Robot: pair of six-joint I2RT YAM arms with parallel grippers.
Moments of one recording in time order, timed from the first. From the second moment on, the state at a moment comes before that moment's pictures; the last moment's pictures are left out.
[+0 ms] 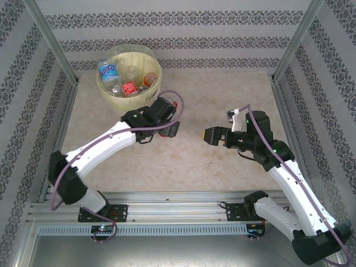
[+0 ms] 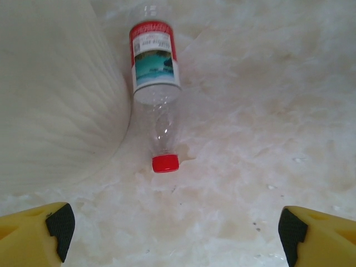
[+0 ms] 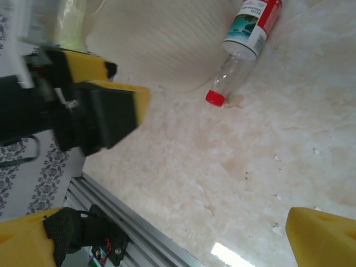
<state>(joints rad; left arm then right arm) -0.74 1.57 1.43 -0.83 -0.32 -0.34 0.34 0.87 0.92 -0.67 -0.55 0.55</state>
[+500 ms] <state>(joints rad) -0.69 2.00 1.71 -0.84 -0.39 -0.42 0.34 0.82 0.89 -0.72 -0.46 0.54</state>
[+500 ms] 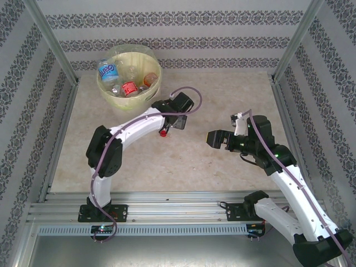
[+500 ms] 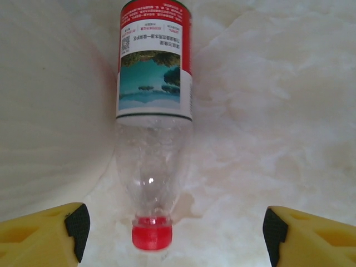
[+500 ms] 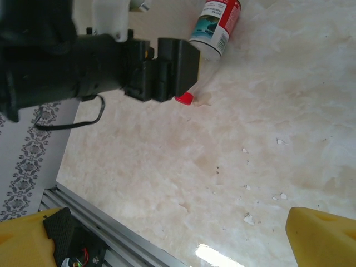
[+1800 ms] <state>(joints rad) -0.57 2.31 1.96 -0.91 -0.35 -0.43 0.34 0.82 0.89 -0.75 -0.46 0.54</state>
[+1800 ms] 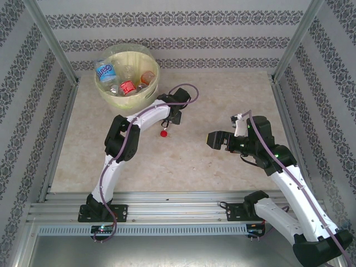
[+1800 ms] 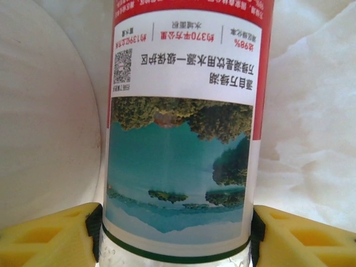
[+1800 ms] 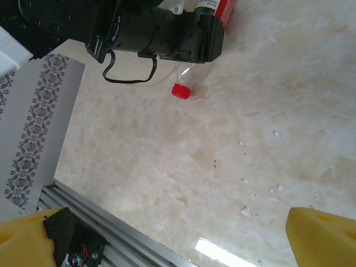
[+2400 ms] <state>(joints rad) -0.60 2.22 2.01 -0.93 -0.20 -0.38 0.34 0.81 0.88 -0.75 -0.46 0.54</state>
